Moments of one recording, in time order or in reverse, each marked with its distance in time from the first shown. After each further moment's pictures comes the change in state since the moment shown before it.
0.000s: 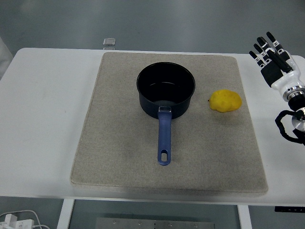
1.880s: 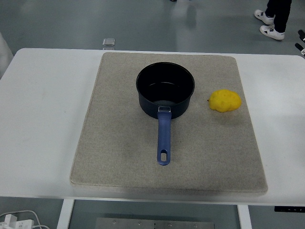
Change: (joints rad) left arm 0.014 0.000 0.004 0.000 0.000 0.003 -0.009; right arm 0.021 -0.212 -0.029 -0.020 -0.041 -0.021 0.006
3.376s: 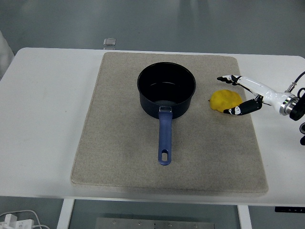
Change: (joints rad) left arm 0.000 0.000 0.000 0.000 0.000 0.000 0.000; right arm 0.317 -0.030 -0.771 0.118 -0.956 -0.077 0.025
